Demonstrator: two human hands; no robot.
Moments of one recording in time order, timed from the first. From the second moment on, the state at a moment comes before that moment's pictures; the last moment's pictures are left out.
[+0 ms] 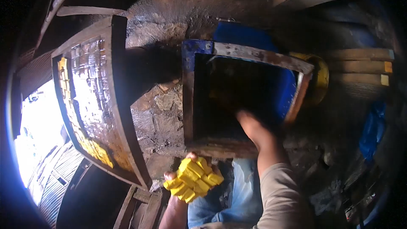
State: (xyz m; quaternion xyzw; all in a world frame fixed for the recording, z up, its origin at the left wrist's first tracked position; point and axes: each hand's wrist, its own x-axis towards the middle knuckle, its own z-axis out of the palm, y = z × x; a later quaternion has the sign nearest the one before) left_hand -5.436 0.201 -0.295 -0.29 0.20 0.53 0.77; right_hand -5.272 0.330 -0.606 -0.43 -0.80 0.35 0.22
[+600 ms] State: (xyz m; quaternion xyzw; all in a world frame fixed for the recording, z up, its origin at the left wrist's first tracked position) left_hand -5.414 0.237 -0.334 -0.31 0.16 0.49 0.80; right_hand -5.234 0.353 -0.412 -0.58 -0.49 0.58 0.29
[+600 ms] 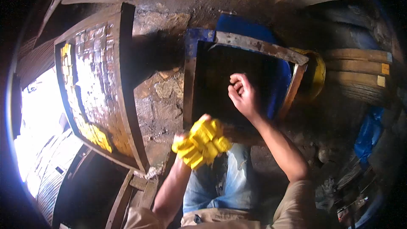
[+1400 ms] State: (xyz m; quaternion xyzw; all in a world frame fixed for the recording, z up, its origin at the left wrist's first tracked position) left_hand -5.399 0.238 -0.335 -0.29 0.31 0.41 0.81; right_hand -5.239 0.375 -0.506 -0.56 -0.63 0.47 0.25
